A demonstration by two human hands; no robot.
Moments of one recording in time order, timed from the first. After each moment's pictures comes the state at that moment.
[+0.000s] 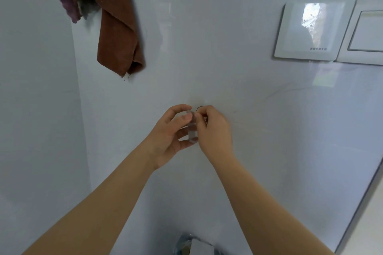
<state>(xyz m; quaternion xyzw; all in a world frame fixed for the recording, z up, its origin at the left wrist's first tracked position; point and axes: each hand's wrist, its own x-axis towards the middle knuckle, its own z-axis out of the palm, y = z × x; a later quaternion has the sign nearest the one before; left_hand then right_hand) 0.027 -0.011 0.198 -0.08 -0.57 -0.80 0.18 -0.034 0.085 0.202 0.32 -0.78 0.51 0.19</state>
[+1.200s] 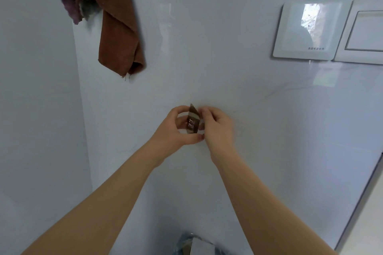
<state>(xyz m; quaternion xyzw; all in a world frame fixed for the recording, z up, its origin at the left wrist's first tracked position) 0.023 -0.013 0.193 -0.01 -0.77 -0.58 0.26 -0.030 0.087 0.207 0.25 -0.65 0.71 0.03</state>
